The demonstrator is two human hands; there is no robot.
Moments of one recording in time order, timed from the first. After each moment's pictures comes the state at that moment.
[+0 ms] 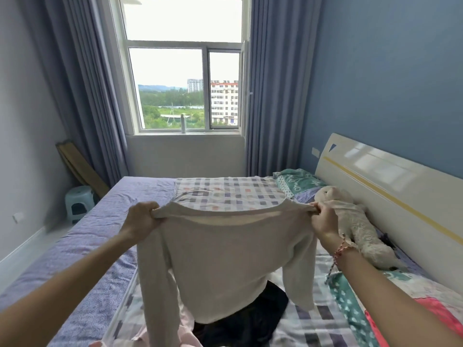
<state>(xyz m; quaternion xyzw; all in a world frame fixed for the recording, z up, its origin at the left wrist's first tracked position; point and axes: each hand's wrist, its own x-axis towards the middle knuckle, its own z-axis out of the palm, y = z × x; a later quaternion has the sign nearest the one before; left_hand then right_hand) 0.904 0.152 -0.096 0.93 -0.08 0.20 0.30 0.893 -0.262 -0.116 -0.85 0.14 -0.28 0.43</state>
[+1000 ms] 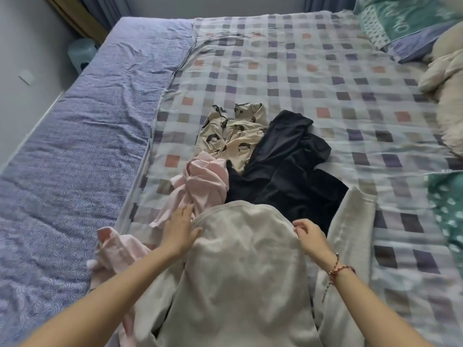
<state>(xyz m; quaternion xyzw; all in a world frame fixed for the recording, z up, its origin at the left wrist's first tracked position) 0.941 0.162 -0.524 0.98 0.05 -0.11 0.17 0.942 -0.155 -0.533 -0.86 0.18 0.20 0.44</state>
